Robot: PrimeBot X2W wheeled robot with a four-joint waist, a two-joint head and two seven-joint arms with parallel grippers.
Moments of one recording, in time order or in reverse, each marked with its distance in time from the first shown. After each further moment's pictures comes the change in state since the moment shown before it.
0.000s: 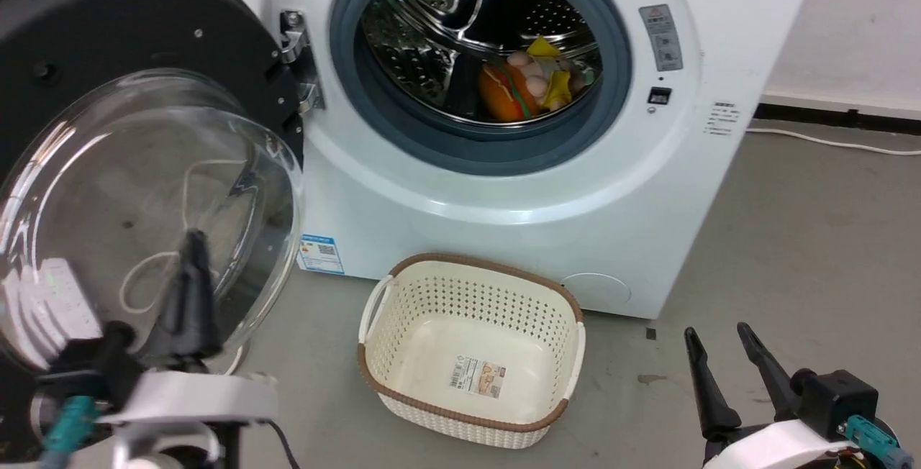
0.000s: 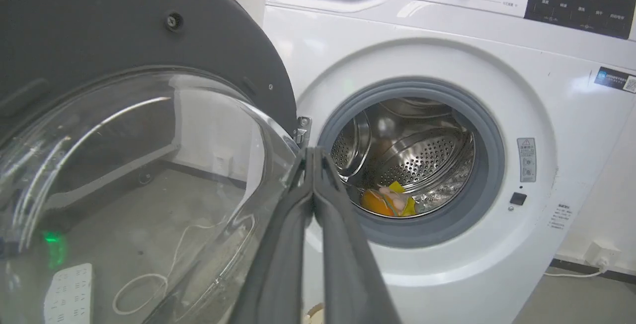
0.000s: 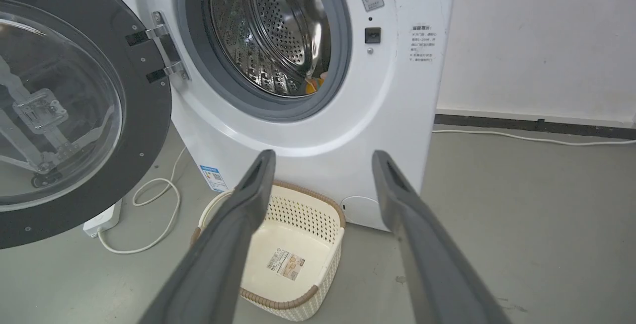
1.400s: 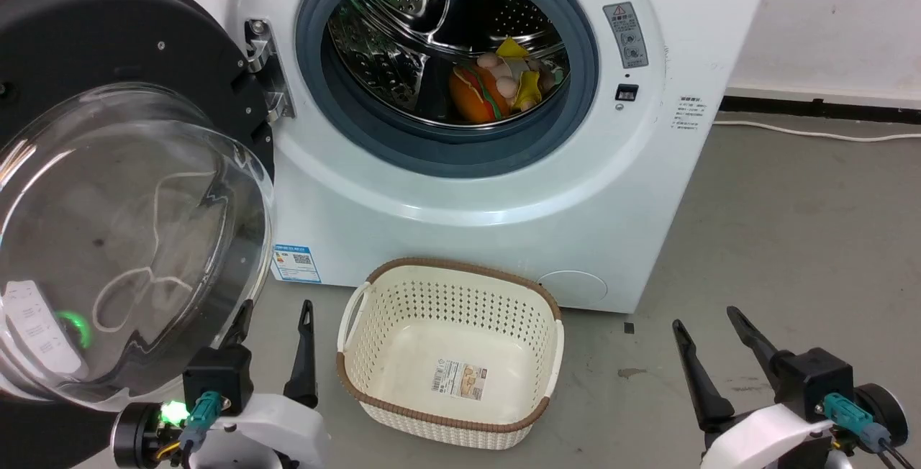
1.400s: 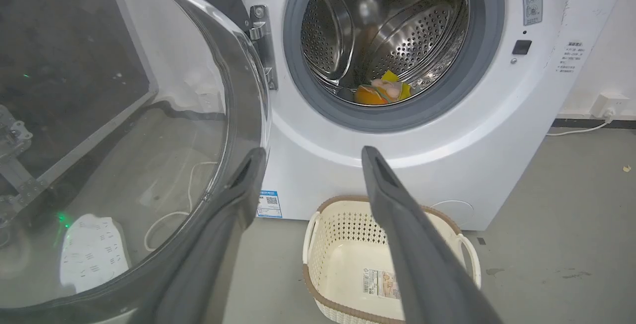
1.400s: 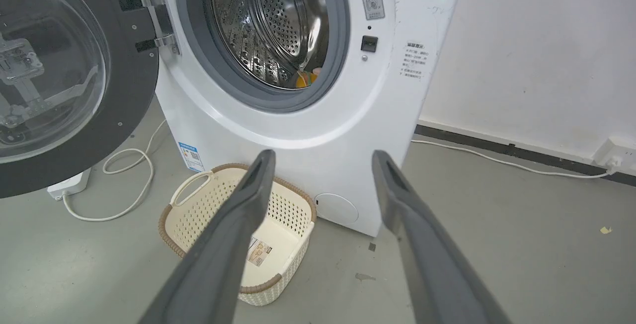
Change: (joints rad) left arm 0.025 0.001 -0.086 0.187 0.207 0.017 0.088; right arm -0.024 0.000 -0.015 -0.054 -0.153 0.000 0.086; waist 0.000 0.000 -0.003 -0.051
